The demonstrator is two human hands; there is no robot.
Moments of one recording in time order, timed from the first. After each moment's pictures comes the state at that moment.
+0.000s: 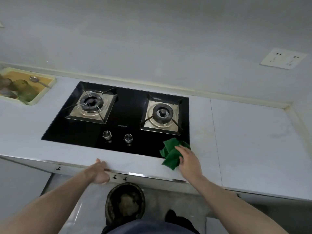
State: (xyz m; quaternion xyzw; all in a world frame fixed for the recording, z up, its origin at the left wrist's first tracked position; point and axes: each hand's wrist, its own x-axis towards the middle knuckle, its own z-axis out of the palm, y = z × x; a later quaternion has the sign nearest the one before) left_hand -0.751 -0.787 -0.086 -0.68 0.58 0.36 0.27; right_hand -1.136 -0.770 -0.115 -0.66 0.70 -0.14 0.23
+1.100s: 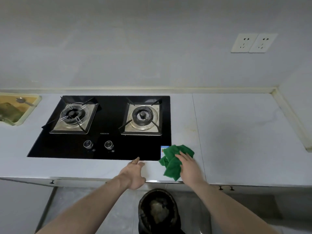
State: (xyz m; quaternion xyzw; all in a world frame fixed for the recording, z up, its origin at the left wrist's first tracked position) left_hand -0.976 -0.775 -0.066 -0.59 0.71 0.31 0.22; right_hand -1.243 -0.743 -0.148 -0.66 0.70 -0.10 0.26
